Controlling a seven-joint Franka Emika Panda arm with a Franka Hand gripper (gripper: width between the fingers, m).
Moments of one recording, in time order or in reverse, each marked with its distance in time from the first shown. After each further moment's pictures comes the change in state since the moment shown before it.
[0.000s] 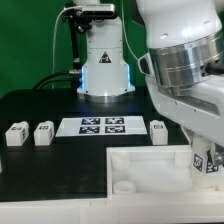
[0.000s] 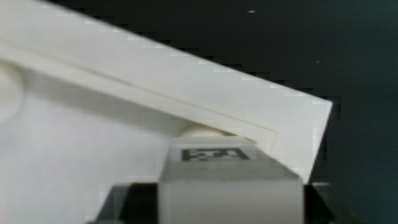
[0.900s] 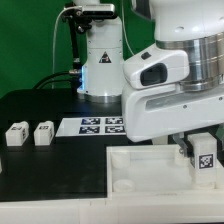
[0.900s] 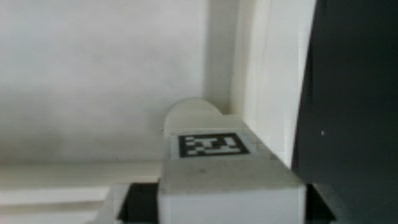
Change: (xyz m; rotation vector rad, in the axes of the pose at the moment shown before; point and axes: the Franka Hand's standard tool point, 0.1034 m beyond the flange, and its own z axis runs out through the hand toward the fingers) arm 0.006 0.006 -0.006 -0.138 0.024 -1.404
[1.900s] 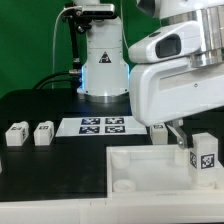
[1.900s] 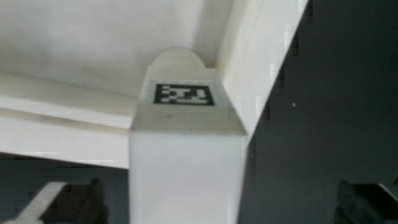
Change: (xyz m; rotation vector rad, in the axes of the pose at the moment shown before) arm 0.000 -0.012 -0.015 -0.022 0.140 -0.279
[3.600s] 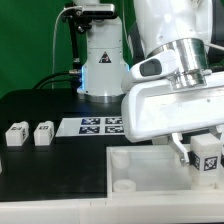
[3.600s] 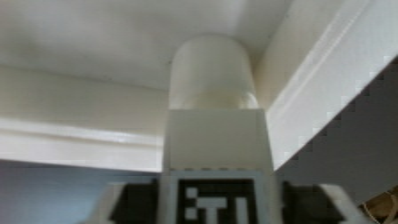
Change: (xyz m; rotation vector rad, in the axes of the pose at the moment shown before) arm -0.013 0.009 0.031 -0.119 0.467 -0.030
